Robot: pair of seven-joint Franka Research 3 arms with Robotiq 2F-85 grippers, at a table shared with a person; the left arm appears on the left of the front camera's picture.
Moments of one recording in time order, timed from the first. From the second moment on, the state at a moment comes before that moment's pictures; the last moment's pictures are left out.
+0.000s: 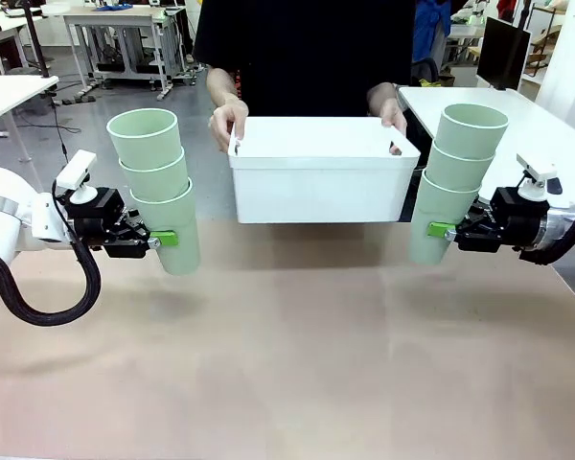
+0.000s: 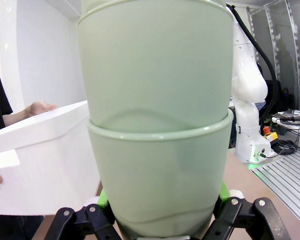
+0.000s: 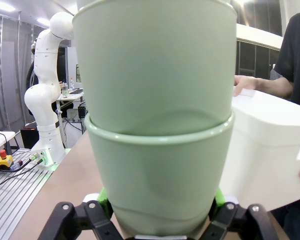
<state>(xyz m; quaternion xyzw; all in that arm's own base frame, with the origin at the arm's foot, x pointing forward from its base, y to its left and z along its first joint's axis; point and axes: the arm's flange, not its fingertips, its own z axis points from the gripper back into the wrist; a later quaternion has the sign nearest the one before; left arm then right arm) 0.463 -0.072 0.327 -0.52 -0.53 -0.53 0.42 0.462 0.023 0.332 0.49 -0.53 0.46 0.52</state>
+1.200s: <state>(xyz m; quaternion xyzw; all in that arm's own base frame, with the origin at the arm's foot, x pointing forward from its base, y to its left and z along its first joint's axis) 0.463 -0.072 0.327 -0.52 -0.53 -0.53 0.42 0.462 0.023 0.332 0.49 -0.53 0.46 0.52</state>
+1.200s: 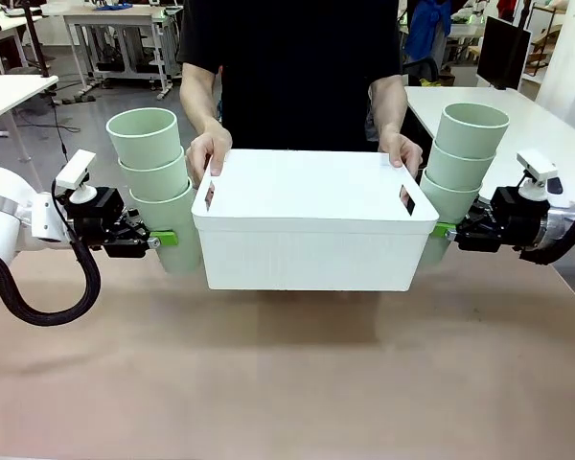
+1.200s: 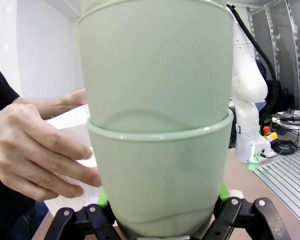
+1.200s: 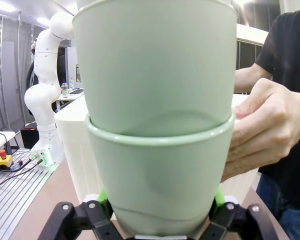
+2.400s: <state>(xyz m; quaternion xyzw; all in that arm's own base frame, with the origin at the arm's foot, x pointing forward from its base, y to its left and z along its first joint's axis) 0.463 -0.072 0.327 -0.52 -0.53 -0.53 0.42 0.462 0.023 0.332 0.49 -0.53 0.46 0.52</state>
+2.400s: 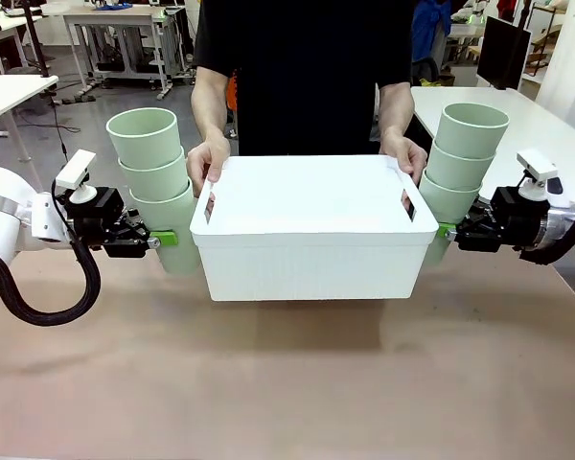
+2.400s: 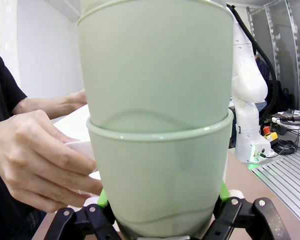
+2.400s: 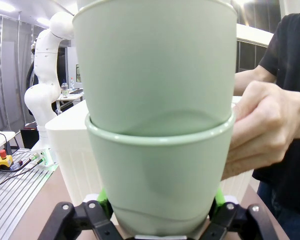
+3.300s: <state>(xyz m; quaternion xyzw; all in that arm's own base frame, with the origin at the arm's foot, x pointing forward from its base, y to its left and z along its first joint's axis) 0.464 -0.070 0.327 -0.51 -0.53 -0.53 0.42 0.462 0.023 0.332 0.49 -0.53 0.46 0.52</state>
